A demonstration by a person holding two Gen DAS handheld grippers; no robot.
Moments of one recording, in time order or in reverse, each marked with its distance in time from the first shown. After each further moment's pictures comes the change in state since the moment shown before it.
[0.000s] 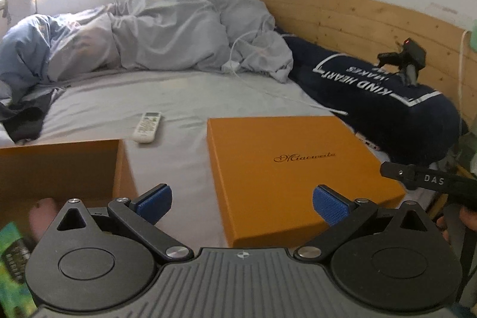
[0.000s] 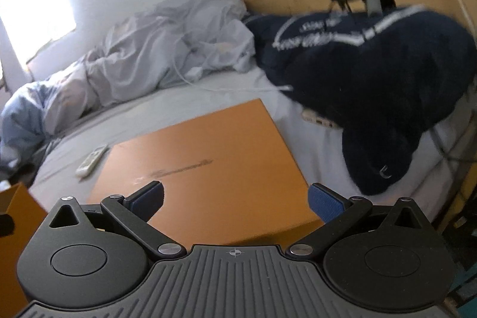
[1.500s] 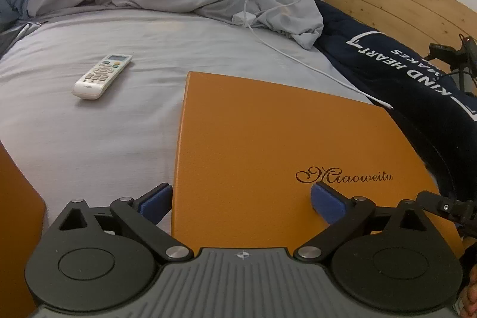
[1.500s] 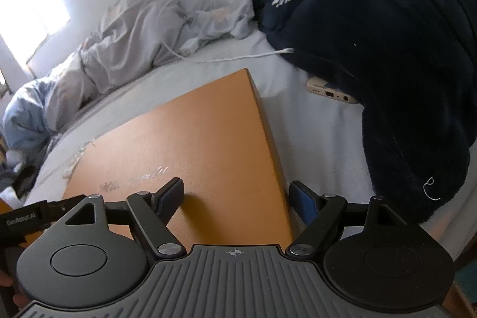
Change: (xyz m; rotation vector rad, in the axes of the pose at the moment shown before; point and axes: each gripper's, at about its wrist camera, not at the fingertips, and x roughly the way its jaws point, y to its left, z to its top) left arm 0.147 0.009 0.008 -0.163 0.138 -0.021; right arm 0.077 -0.032 0.016 0.009 0.125 0.088
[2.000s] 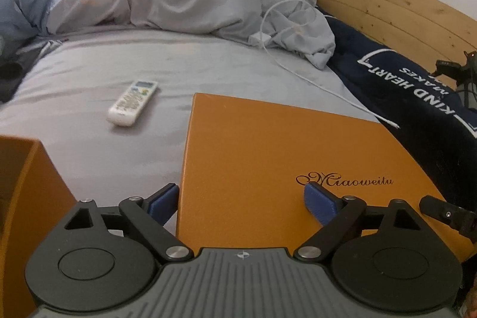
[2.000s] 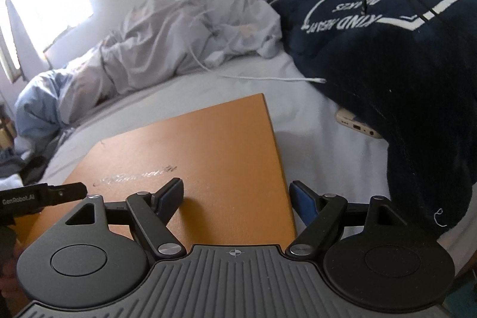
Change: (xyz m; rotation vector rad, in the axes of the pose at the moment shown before) left arm -0.036 0.004 0.020 0.013 -0.058 0.073; right arm -0.024 0.037 0.010 -0.076 -0.069 0.039
